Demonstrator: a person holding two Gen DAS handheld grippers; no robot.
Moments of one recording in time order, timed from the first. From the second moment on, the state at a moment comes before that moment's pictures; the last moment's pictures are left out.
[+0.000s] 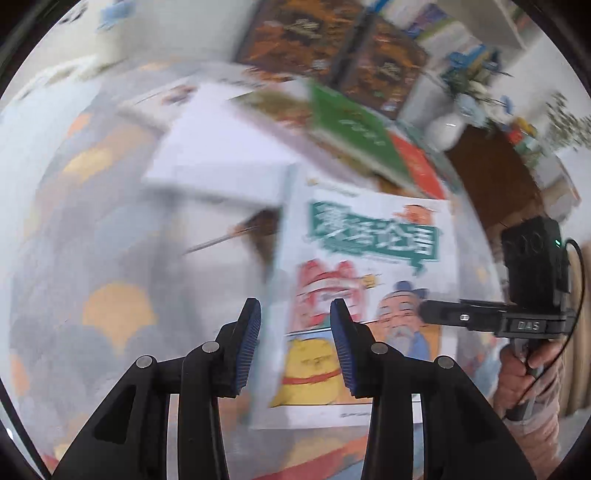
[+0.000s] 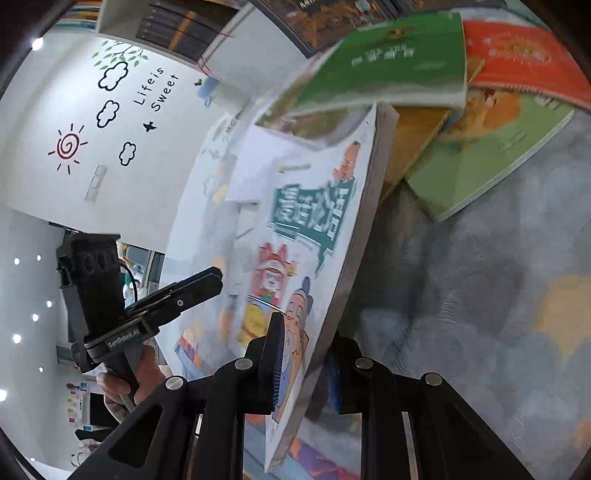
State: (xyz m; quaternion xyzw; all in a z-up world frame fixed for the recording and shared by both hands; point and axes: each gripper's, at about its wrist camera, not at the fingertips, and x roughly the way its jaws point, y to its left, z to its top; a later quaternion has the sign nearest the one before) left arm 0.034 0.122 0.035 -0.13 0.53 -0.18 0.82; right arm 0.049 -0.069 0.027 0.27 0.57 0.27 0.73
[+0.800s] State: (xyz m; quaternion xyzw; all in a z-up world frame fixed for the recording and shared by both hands) left arm 0.015 0.293 0.006 -0.22 0.50 -0.01 0.84; right arm 0.116 0.118 0.004 0.17 0.60 0.38 0.69
